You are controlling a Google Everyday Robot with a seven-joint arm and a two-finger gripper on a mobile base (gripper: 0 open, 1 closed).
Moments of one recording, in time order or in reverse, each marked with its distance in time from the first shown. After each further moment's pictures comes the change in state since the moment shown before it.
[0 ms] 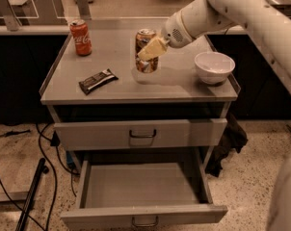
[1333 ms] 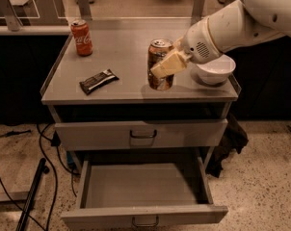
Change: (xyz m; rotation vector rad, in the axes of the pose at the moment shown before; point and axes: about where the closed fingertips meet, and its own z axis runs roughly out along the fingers) arm 0.029 0.080 -0.071 -0.006 0.013 -0.010
